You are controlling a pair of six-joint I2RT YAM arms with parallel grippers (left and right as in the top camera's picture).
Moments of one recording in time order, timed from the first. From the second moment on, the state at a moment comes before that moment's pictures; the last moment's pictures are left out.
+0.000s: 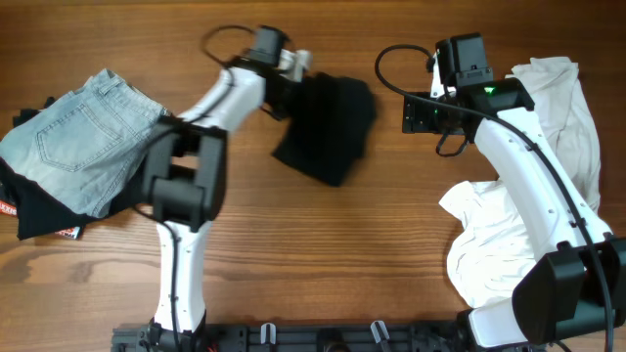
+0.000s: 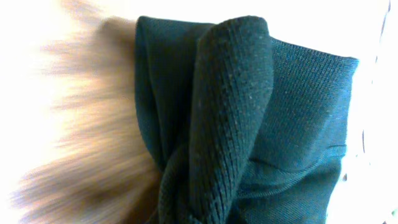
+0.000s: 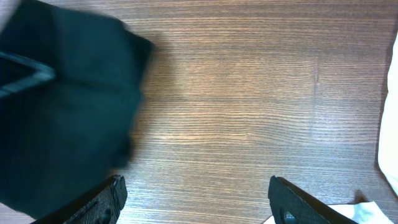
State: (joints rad) left arm -0.29 2.35 1.78 -0.61 0.60 -0.32; right arm 0.19 1.65 1.38 -0.88 0.04 0.20
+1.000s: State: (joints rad) left arm 0.57 1.92 1.75 -0.90 0.05 -0.32; right arm 0.19 1.65 1.38 -0.93 0.08 0.20
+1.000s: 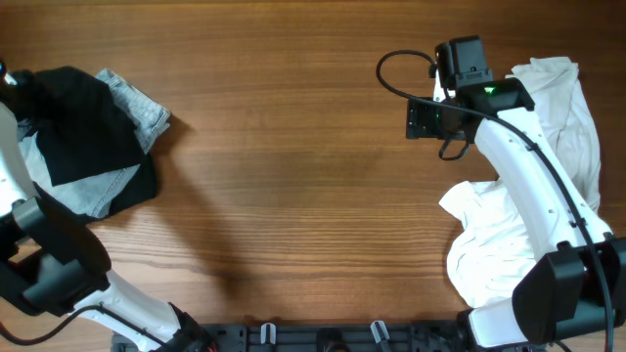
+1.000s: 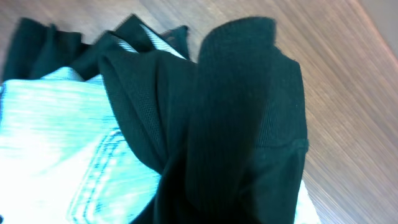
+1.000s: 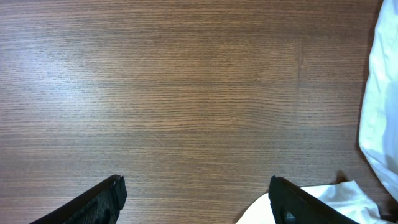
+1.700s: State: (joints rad) left arm 0.61 1.85 1.61 -0.78 0.26 -0.24; right arm 0.19 1.65 1.38 -0.94 0.08 0.21
